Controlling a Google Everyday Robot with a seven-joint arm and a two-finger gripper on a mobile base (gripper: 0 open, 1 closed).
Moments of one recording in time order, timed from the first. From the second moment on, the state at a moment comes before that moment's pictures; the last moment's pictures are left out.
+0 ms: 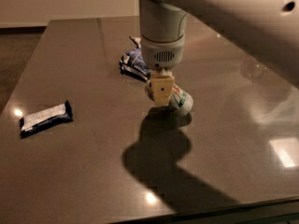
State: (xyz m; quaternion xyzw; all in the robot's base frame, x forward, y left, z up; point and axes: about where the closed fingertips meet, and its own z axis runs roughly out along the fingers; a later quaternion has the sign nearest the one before) arm 0.500 -0.032 0.908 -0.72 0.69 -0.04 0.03
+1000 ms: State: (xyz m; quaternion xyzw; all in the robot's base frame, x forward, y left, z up) arm 0.500 -0.019 0.893 -0.74 0.67 -0.04 0.02
